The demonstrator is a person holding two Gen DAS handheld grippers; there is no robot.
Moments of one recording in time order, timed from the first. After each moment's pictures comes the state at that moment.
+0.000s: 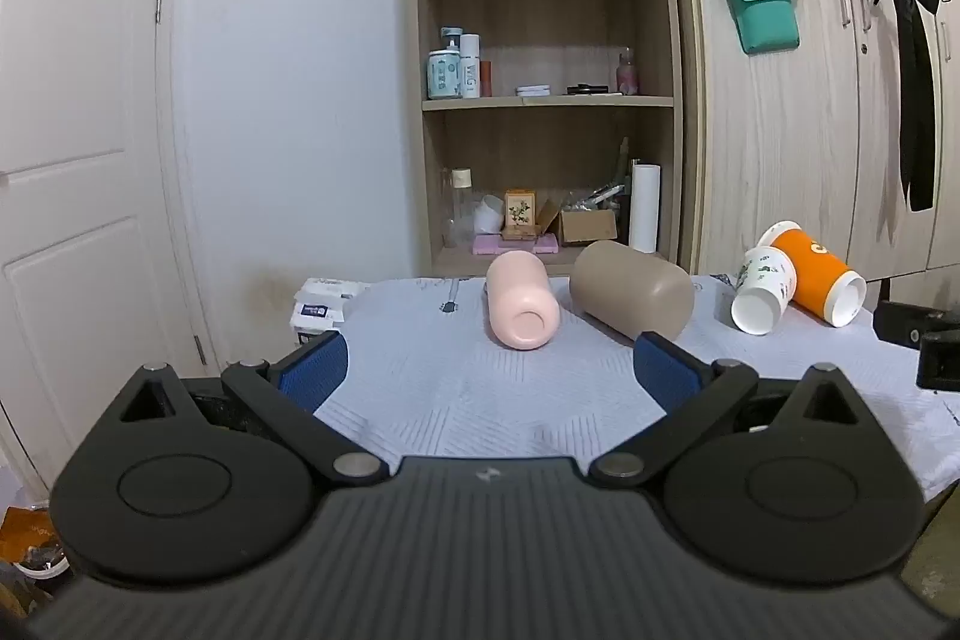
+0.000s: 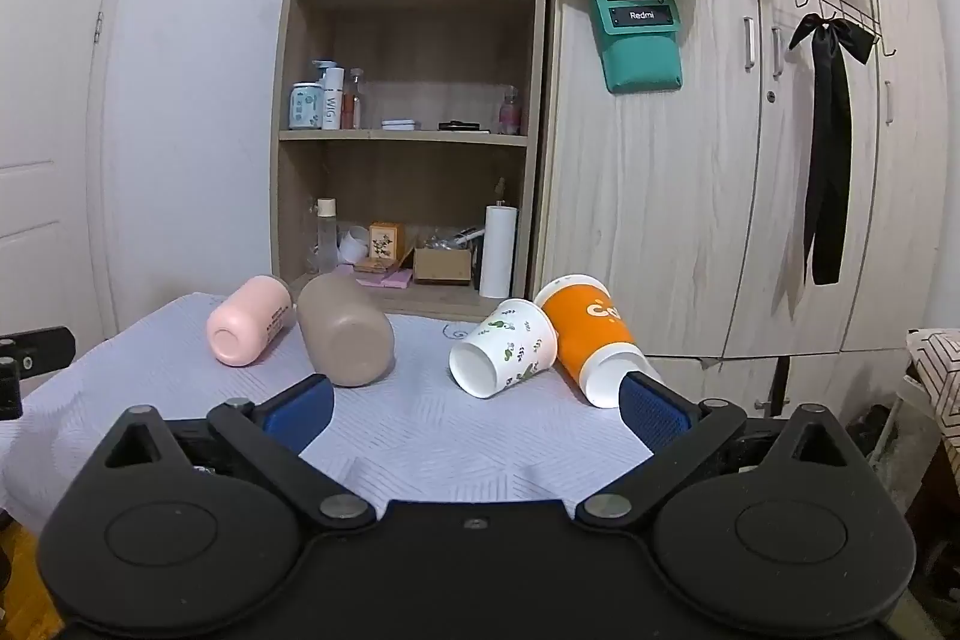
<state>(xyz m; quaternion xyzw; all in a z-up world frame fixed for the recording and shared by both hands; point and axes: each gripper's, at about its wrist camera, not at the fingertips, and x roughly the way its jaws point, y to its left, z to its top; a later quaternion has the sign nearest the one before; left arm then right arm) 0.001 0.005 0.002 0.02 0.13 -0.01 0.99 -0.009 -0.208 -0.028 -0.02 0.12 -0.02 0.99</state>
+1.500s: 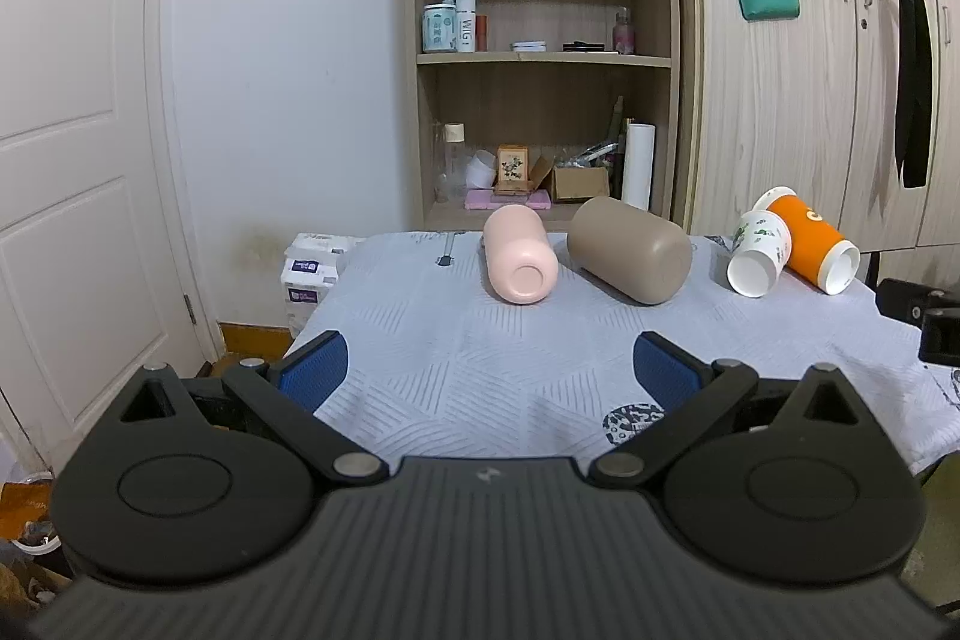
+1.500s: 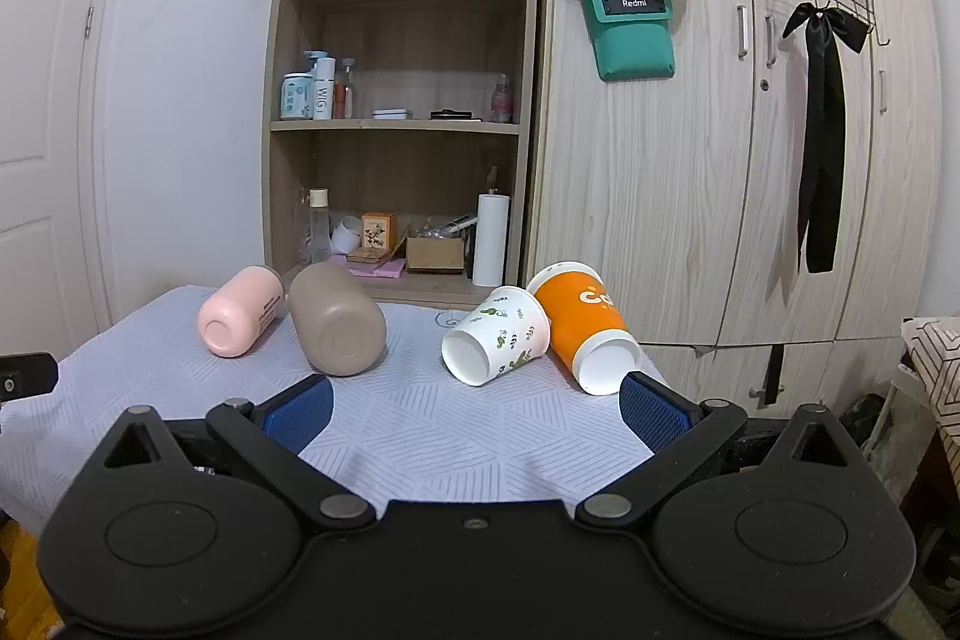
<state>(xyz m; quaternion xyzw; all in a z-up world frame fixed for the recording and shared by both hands) 0.002 0.011 -0.005 0.02 0.17 -0.01 0.98 -0.006 -0.206 -0.026 -0.02 0.14 -0.04 0.99</state>
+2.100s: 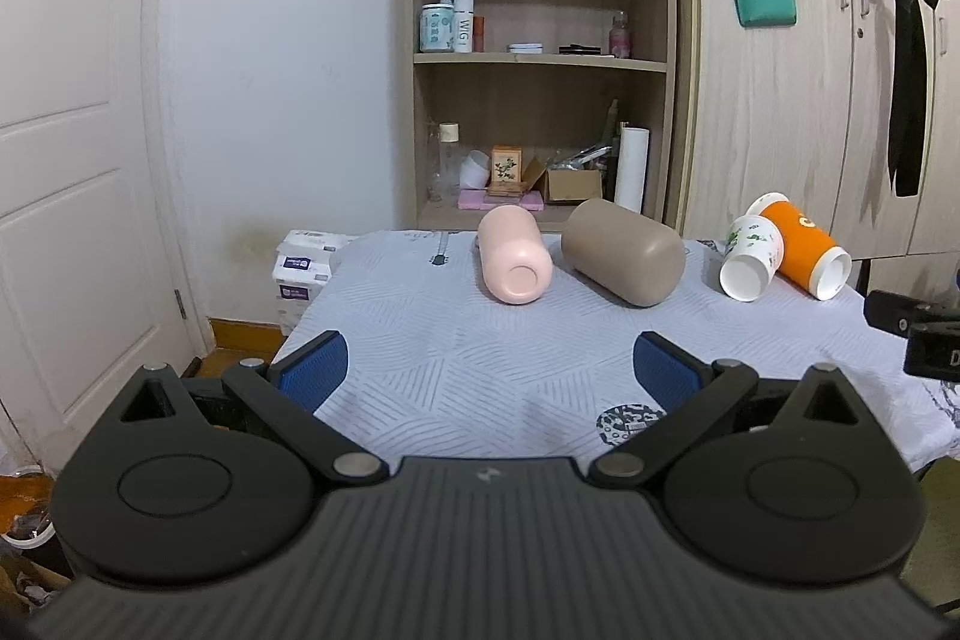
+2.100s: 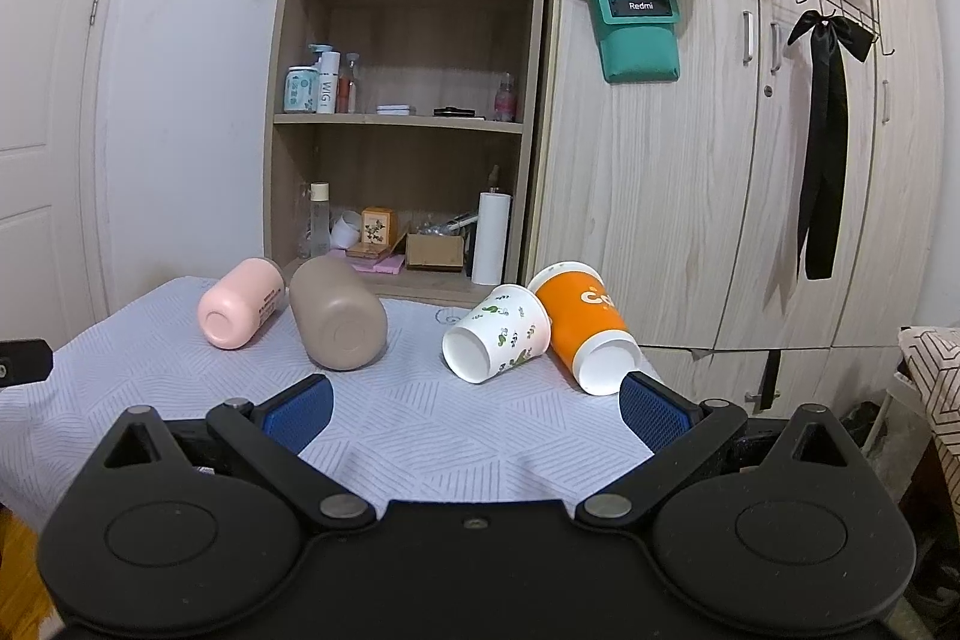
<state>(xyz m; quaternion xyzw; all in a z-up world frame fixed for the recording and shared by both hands) 0.004 0.016 -0.002 0.00 0.17 -0.02 0.98 -0.005 -0.201 -0.027 -0.03 0.14 -0.04 0.99</state>
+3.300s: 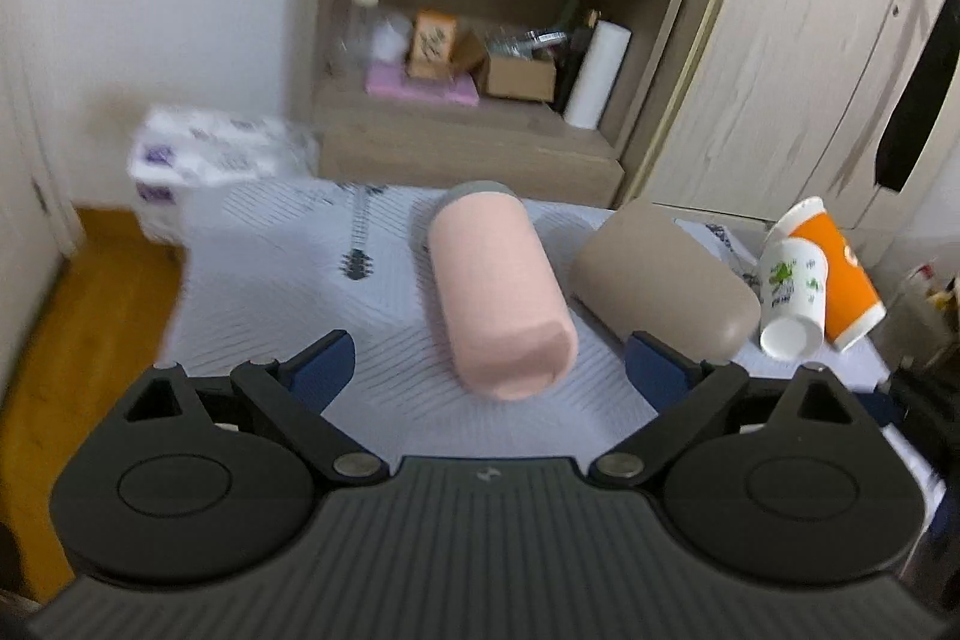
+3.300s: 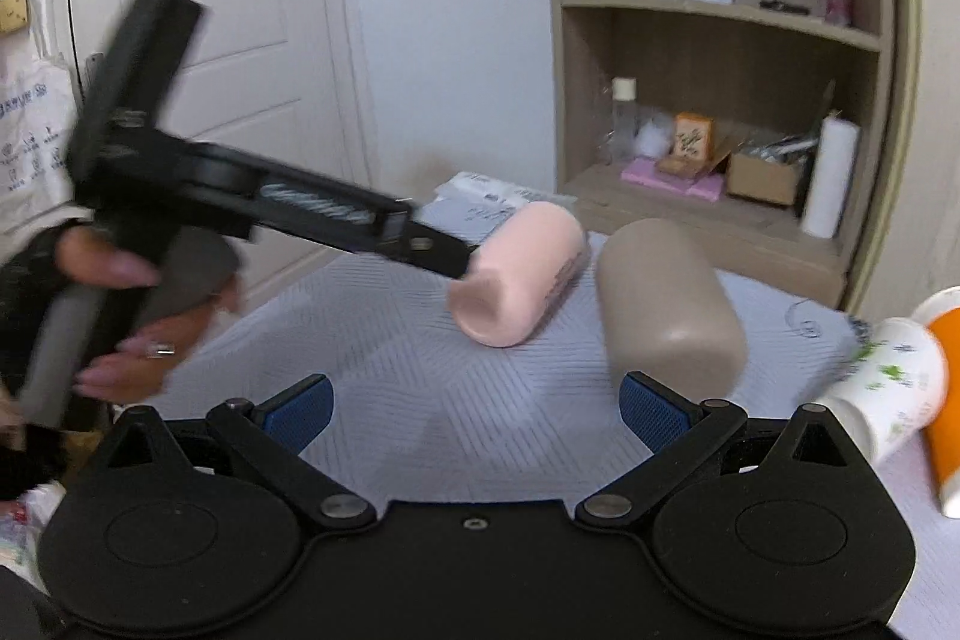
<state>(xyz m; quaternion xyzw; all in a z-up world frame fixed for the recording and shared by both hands) 0.267 0.060 -0.002 -0.07 0.35 -0.15 0.92 0.158 -0.131 -0.026 -0.03 0.28 0.28 0.92</state>
